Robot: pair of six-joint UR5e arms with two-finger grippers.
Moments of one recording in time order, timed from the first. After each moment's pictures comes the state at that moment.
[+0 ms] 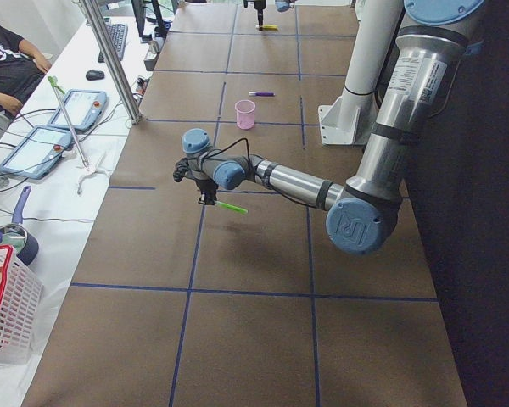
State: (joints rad) left arm -1.06 -1.89 -1.54 -1.82 -2.28 -0.46; right arm 1.34 -1.67 1.24 -0.95 2.31 0.25
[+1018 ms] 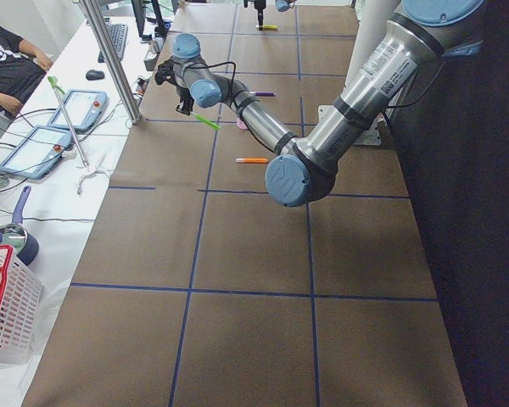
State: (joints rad) left arm -0.98 -2.27 -1.56 -1.94 -2.19 -0.76; right arm 1.34 -1.67 1.25 -0.95 2.31 0.25
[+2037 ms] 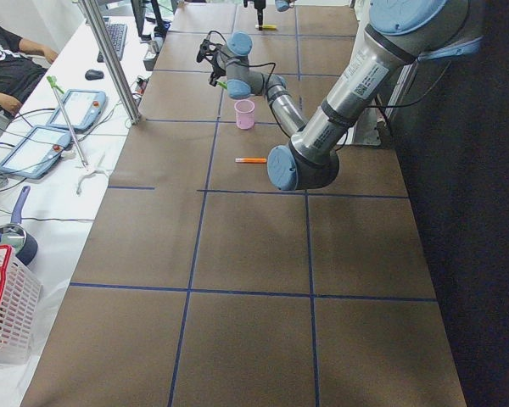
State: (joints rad) left arm -0.64 -2.30 -1.58 -2.28 -1.70 -1.12; right arm 1.34 -1.68 1.25 -0.95 2.32 0.25
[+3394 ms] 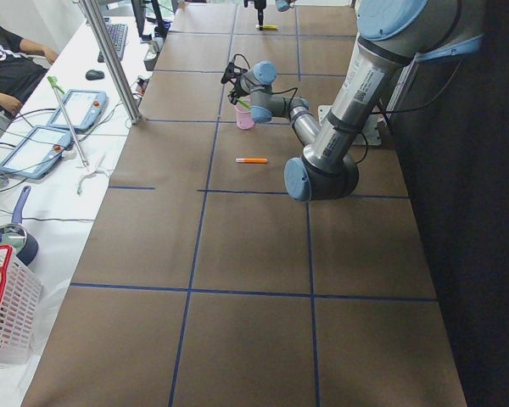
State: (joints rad) left arm -0.53 -2.21 -1.57 -2.41 -1.58 -1.11; right arm 1.34 -1.68 1.25 -0.95 2.31 0.25
